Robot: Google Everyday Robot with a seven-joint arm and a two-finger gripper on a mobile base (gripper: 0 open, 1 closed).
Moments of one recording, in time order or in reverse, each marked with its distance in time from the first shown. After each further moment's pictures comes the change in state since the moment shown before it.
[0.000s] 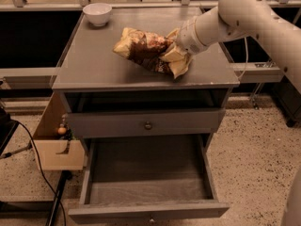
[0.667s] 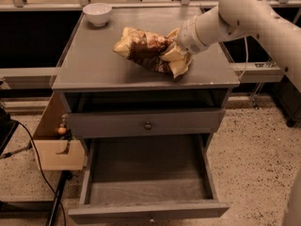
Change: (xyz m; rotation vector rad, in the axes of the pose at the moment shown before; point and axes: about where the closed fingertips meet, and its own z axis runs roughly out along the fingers) arm 0.000 0.000 0.000 0.000 0.000 0.000
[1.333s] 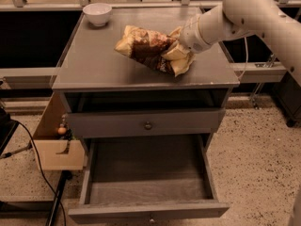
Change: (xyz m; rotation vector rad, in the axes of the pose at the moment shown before) arm -0.002 0.000 -0.011 0.011 -0.001 0.005
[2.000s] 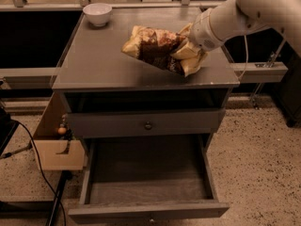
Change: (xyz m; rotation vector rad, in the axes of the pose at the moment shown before) arm 0.002 0.009 -0.043 0.018 0.075 0.010
